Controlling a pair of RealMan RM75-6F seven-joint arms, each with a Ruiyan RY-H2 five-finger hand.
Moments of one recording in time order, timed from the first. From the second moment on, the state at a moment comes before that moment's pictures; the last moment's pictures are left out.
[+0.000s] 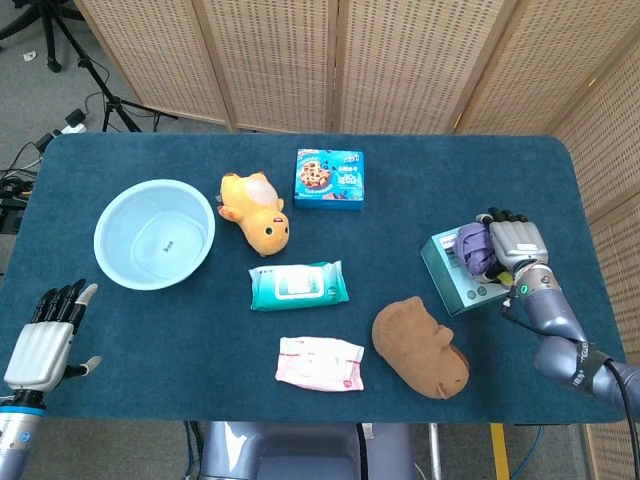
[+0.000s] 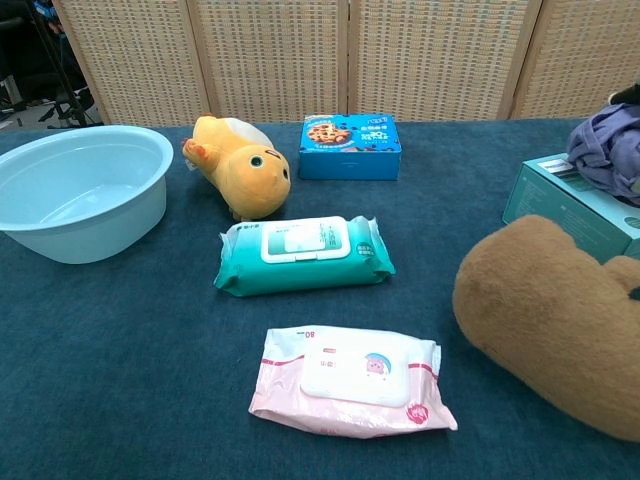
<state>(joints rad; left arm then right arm) -0.13 -1.15 -0.01 -1.74 1.42 1.37 0.25 0.90 -1.08 0.10 -1.55 -0.41 0.73 -0.56</state>
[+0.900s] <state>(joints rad) -0.13 -1.13 -0.02 -1.75 1.41 1.39 0.22 0.88 -1.13 0.10 -1.56 -0.53 0.90 -0.56</state>
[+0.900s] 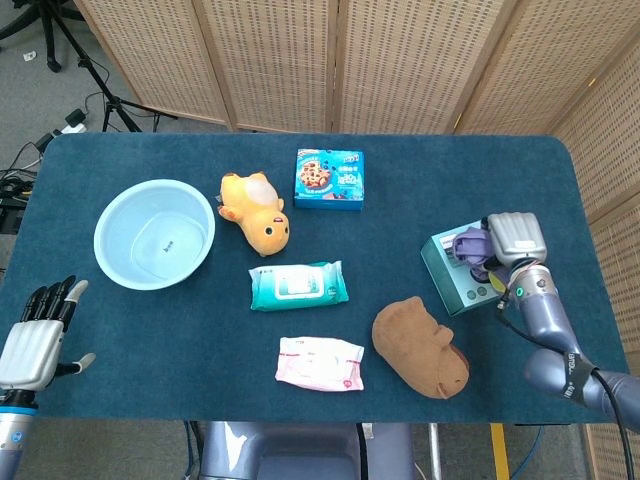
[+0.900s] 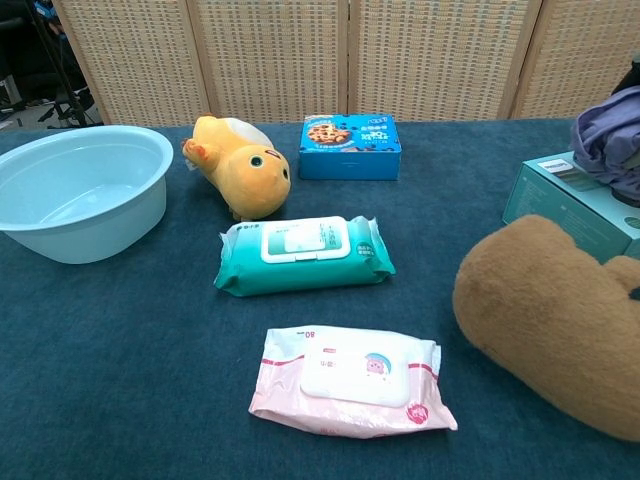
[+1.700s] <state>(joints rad) -0.13 -1.12 0.00 -1.76 1.44 1.37 0.16 1.13 -1.25 0.20 -1.73 -0.37 1.06 -0.89</state>
